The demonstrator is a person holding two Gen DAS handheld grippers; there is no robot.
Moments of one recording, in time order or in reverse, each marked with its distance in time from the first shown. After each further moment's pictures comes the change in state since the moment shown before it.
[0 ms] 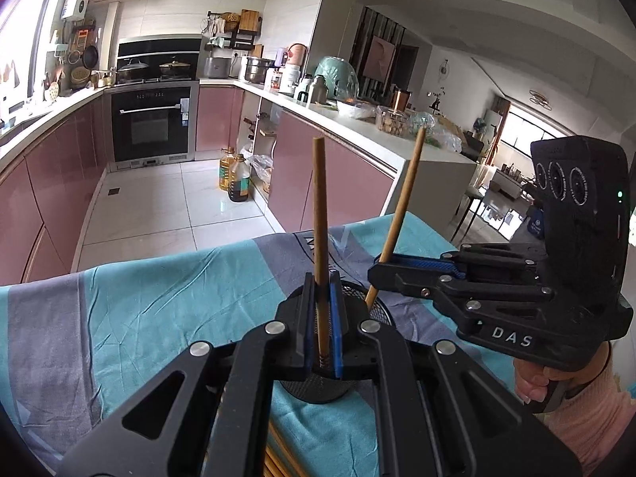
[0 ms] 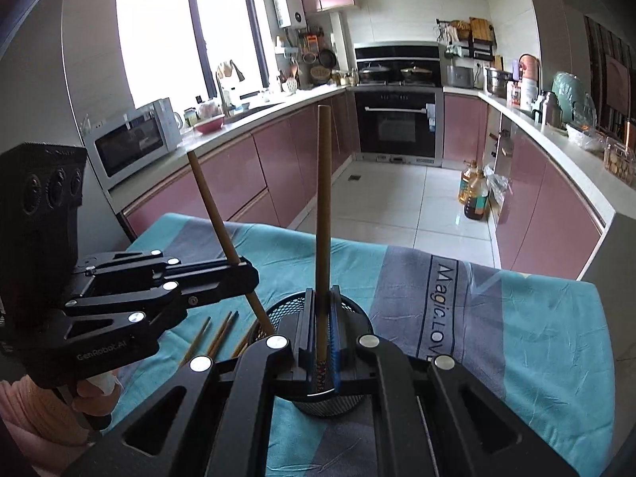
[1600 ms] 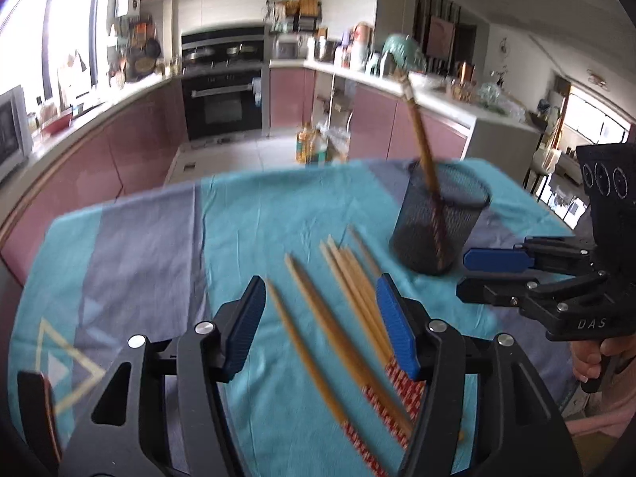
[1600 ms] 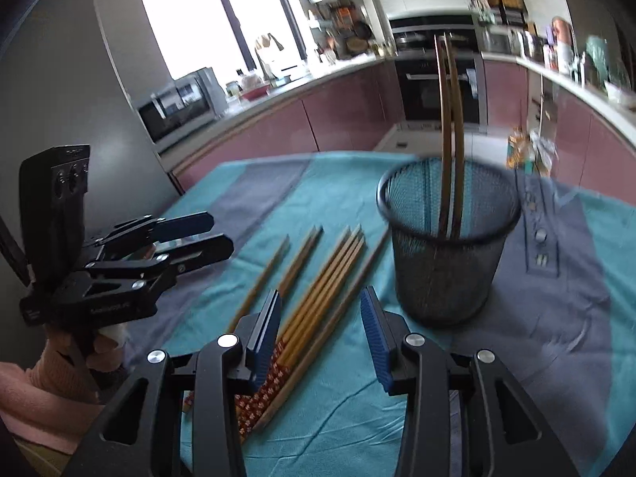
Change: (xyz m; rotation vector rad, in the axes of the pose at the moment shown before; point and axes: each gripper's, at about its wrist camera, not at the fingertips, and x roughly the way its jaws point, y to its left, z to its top) left arm -0.080 0.063 -0.115 -0.031 0.096 0.288; right arm 0.013 0.064 -0.089 0.030 0.100 0.180
